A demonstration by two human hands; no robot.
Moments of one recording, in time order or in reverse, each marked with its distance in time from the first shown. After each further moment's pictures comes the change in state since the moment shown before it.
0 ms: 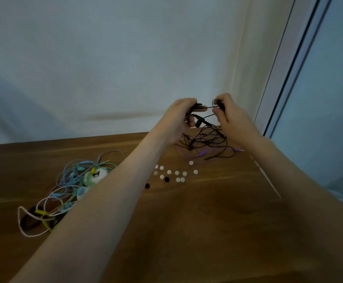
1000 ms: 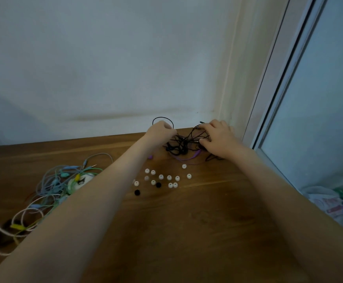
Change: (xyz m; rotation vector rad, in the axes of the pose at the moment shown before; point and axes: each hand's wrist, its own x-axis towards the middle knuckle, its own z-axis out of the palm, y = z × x) left_hand 0.035 -0.041 -0.044 0.955 0.093 -0.121; right_hand 0.001 0.046 0.047 -0.376 -0.322 0.127
